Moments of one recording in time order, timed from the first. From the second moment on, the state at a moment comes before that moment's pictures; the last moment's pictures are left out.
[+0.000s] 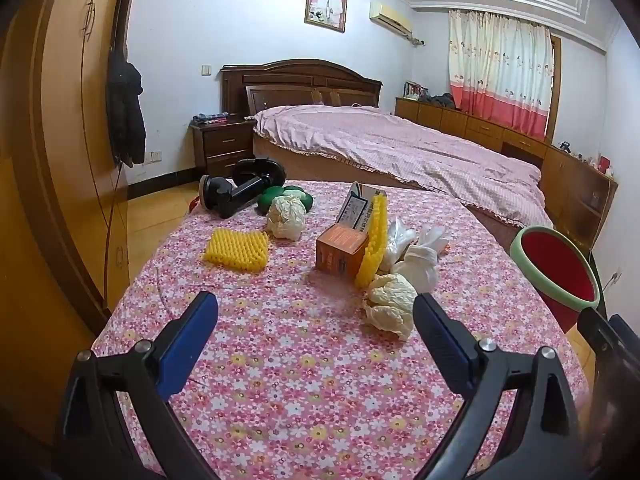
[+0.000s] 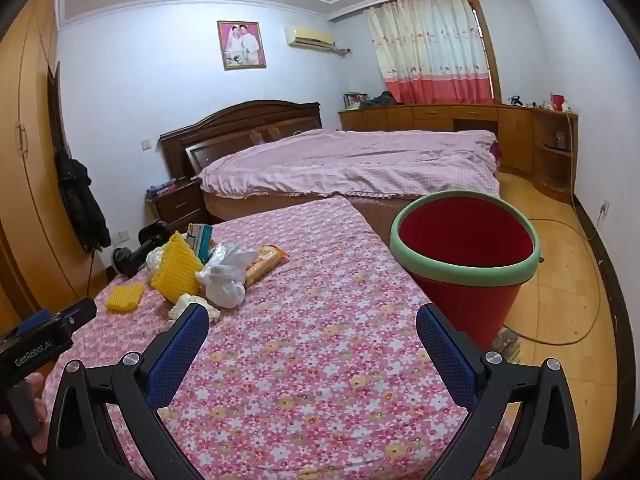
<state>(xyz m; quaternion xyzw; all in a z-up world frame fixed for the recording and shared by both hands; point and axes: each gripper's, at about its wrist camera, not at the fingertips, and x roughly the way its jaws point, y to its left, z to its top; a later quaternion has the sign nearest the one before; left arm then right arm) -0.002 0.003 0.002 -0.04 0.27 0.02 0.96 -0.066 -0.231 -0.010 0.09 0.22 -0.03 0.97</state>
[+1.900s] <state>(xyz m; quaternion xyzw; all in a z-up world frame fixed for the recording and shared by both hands) -0.003 0.004 0.002 -0.05 0.27 0.01 0.96 -0.065 -0.230 -0.011 0.10 0.22 -0.03 0.97</state>
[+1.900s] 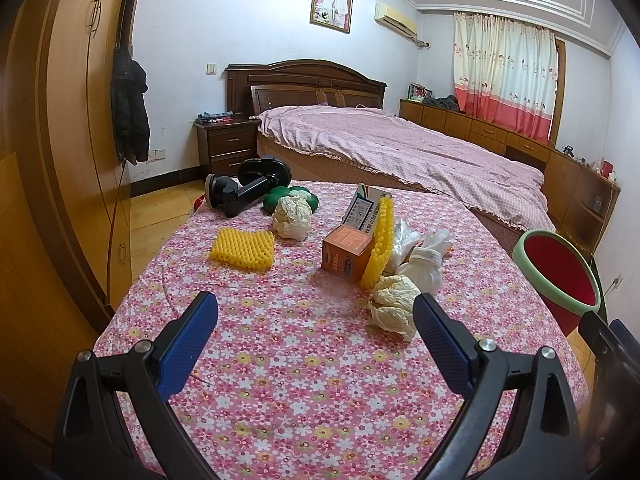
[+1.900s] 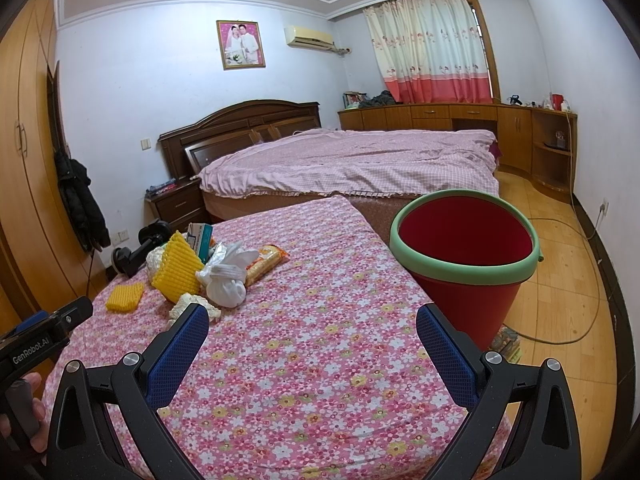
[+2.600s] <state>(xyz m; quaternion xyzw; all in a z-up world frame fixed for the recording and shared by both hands) -0.006 0.012 0.001 -0.05 0.27 0.02 0.96 -0.065 -0.230 -0.015 0.10 0.23 -0.03 0.97</state>
